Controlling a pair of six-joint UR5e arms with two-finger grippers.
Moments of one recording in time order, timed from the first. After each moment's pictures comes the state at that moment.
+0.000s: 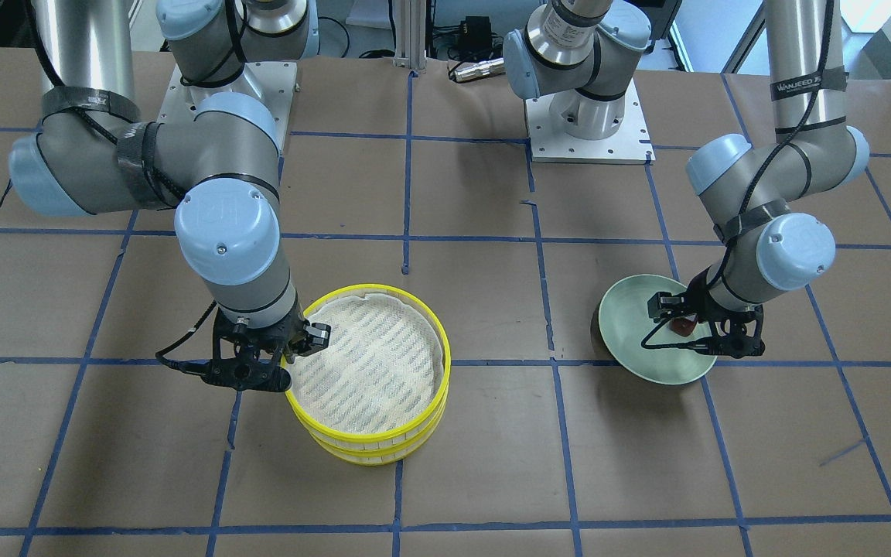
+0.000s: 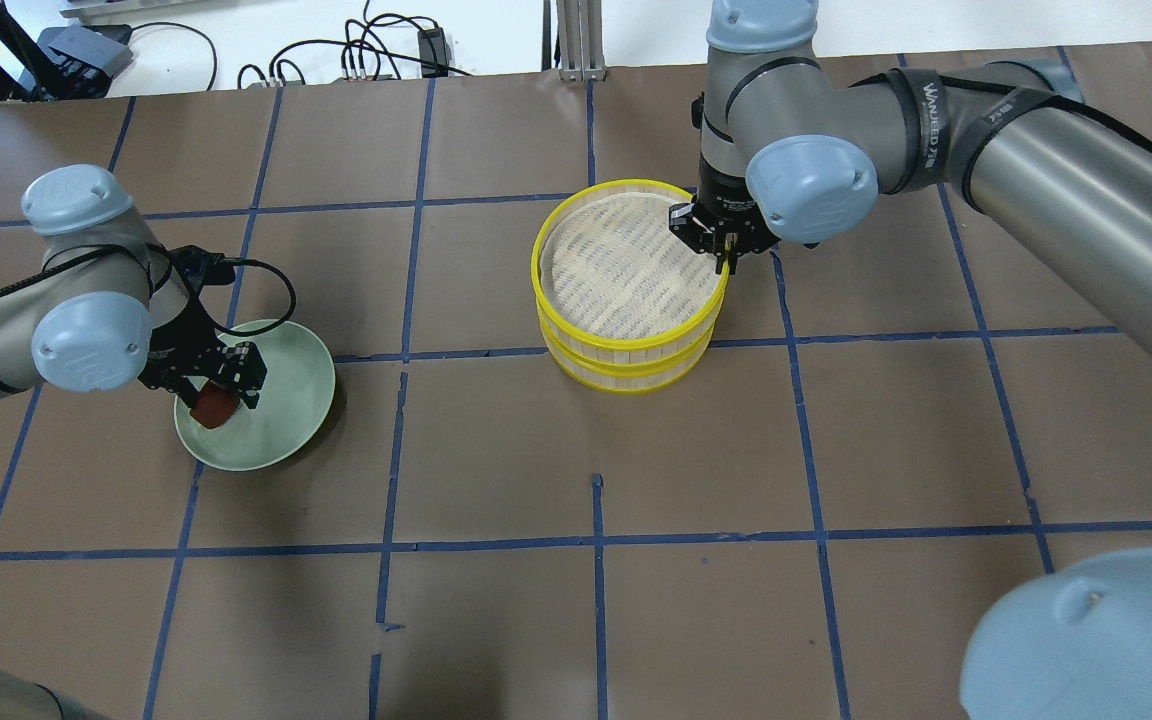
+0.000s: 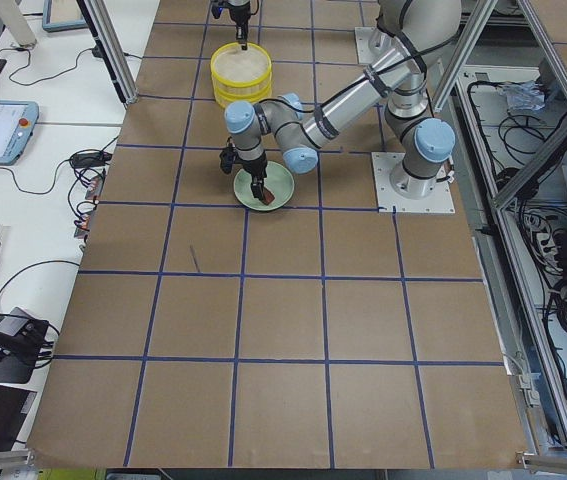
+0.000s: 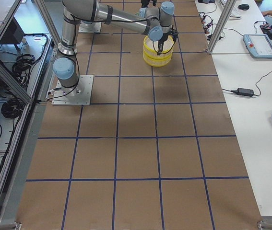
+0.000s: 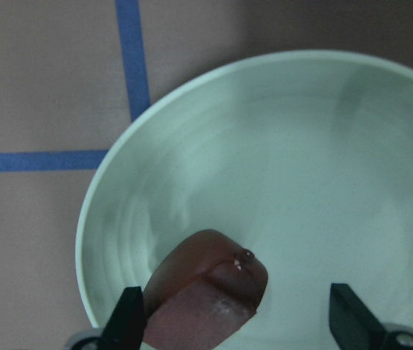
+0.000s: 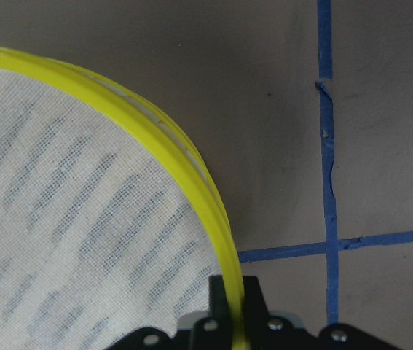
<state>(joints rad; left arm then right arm) -1.22 -1.90 -1.97 -1.02 1.70 0.36 1.73 -1.16 1.56 -1.93 -1.61 0.25</state>
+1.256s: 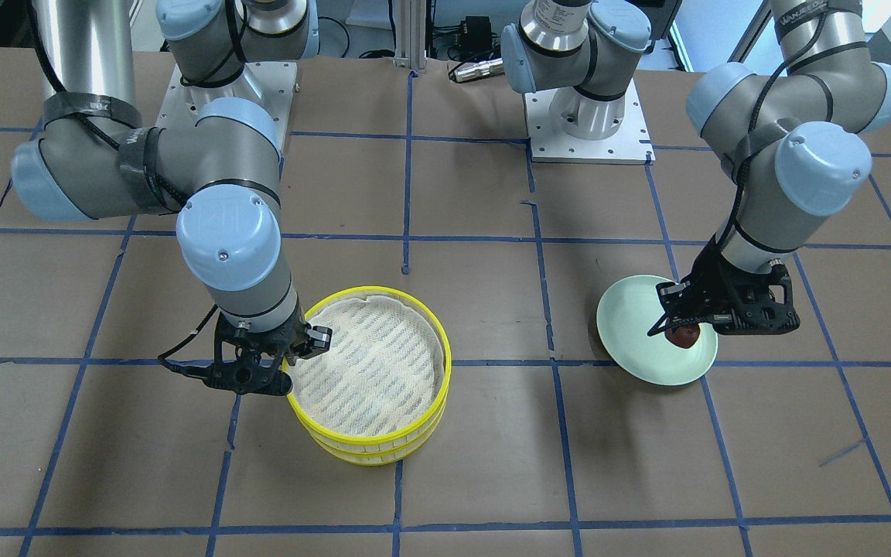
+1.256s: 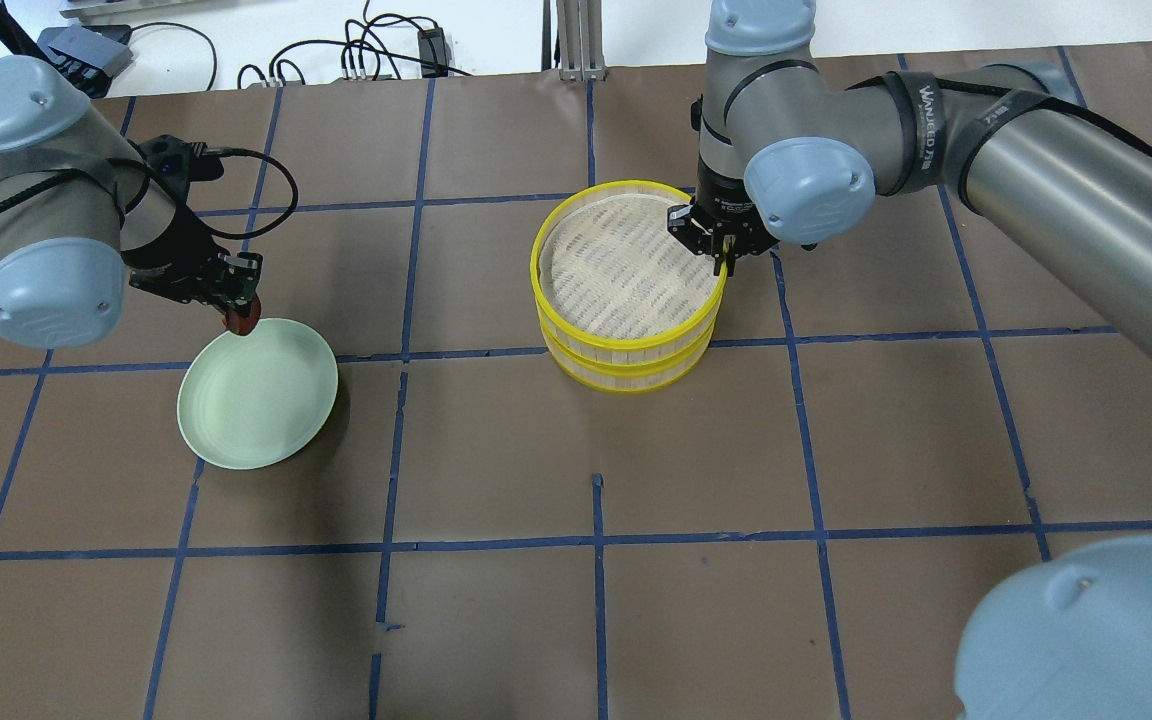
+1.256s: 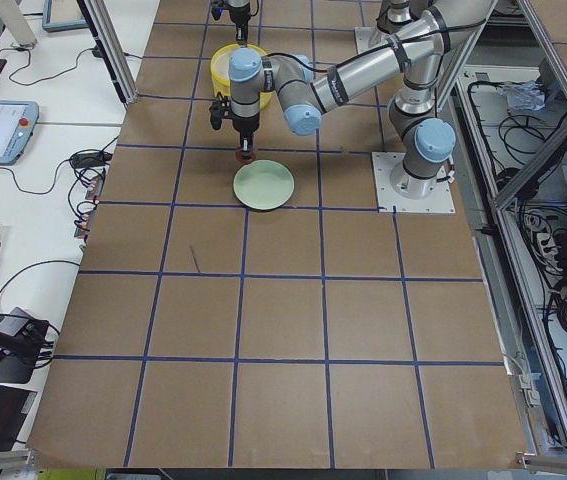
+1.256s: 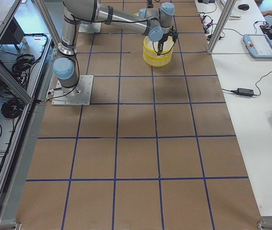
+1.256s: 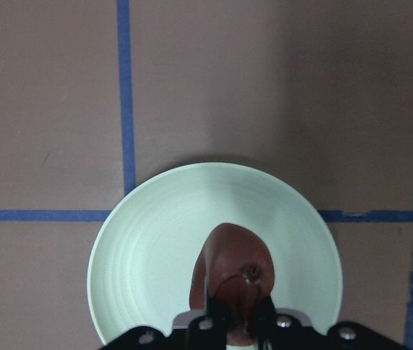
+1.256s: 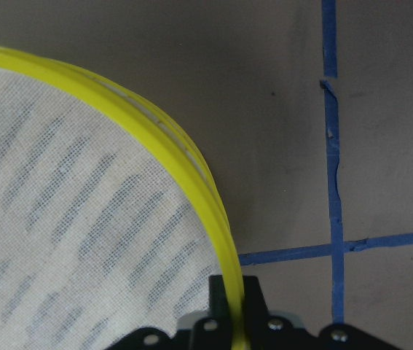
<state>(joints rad) -1.31 -1.74 -1.87 -1.05 1.54 0.24 1.73 -1.15 1.56 -1.94 -1.60 0.26</state>
